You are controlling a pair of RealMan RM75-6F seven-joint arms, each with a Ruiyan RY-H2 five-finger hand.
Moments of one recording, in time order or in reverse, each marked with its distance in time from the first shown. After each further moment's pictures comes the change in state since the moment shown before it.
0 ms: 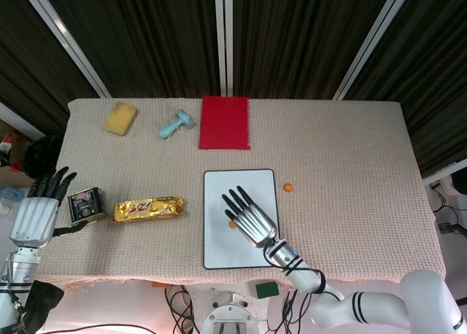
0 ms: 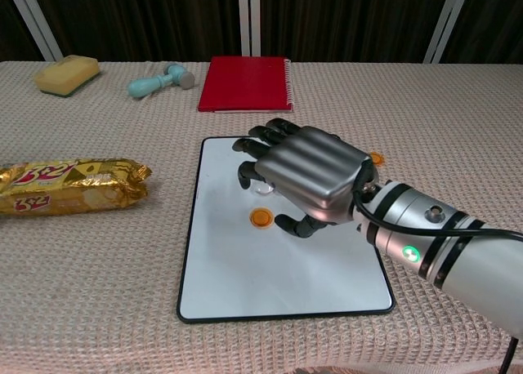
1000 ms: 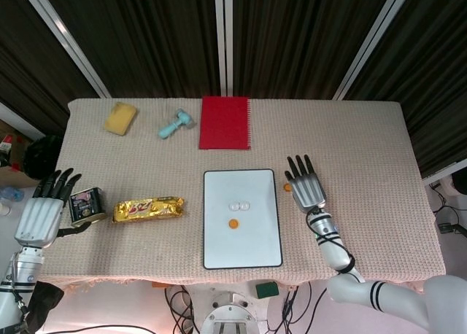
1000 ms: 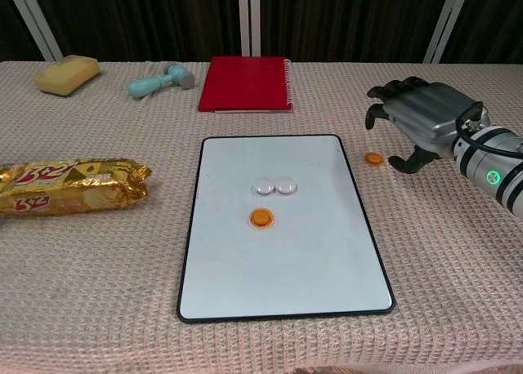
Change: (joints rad) left arm -0.008 -0.006 0.006 -0.011 -0.001 -0.017 0.027; right arm -0.052 0.082 0.106 0.160 0.265 0.036 0.007
